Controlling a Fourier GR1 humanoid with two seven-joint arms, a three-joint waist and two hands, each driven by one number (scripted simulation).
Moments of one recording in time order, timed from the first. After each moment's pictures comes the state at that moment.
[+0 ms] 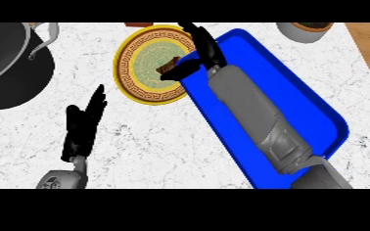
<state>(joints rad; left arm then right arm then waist) -0.08 0.14 -0.06 -1.45 -0.05 0.16 0.23 -1.10 0.00 0.30 -0.51 -0.03 -0.26 -0.14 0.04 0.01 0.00</state>
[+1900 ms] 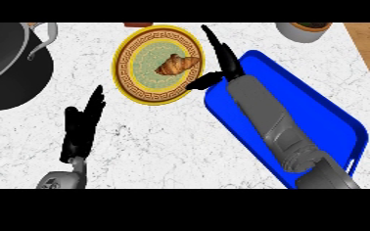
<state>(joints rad) -0.07 0.12 -0.04 -1.46 -0.08 0.14 0.22 -1.11 -0.03 0.27 -0.15 -0.10 -0.25 -0.48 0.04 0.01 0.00</state>
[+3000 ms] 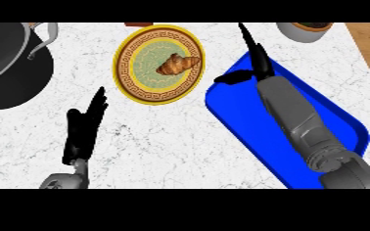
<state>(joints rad) -0.05 0.10 -0.04 -1.46 -0.09 0.13 0.22 -1.06 -0.15 0.16 -0.09 -0.09 -0.28 -0.57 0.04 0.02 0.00</state>
